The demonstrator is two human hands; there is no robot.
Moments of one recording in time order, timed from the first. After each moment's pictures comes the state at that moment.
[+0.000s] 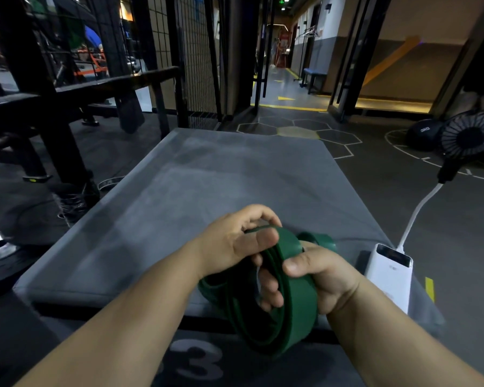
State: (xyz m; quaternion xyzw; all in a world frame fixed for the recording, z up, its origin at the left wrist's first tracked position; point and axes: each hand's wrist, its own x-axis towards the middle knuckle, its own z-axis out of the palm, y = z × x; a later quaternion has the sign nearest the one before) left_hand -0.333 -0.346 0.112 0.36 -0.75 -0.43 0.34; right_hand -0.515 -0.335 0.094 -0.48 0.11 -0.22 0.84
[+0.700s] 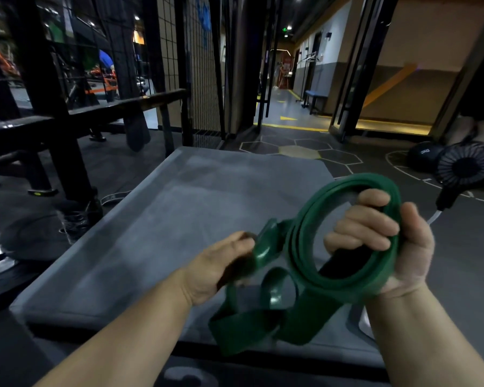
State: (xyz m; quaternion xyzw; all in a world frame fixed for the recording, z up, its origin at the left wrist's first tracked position) left_hand -0.325 -0.354 0.088 0.32 -0.56 -0.65 0.41; right_hand -0.555 -0.351 0.150 -0.35 -0.07 -0.44 0.82
